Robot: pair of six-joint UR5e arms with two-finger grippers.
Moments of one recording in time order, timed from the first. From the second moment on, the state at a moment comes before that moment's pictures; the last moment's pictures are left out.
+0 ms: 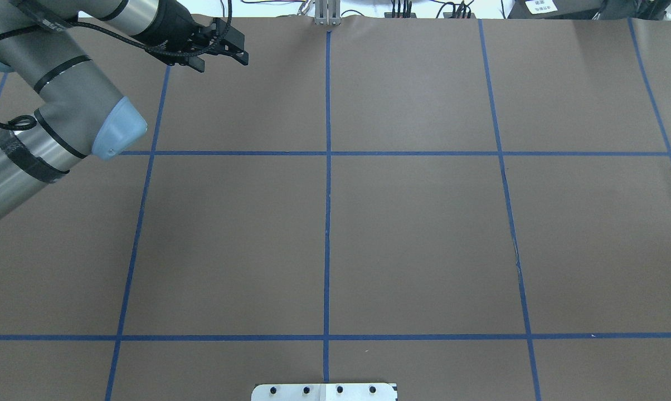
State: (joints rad) left arm -0.96 -2.25 -1.55 -2.06 -2.21 -1.06; right arm 1.45 -1.93 1.14 0.89 2.06 2.76
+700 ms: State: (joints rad) left arm -0.94 -2.25 -1.55 -2.06 -2.17 -1.05; right arm 1.48 -1.92 1.10 0.96 2.03 2.97
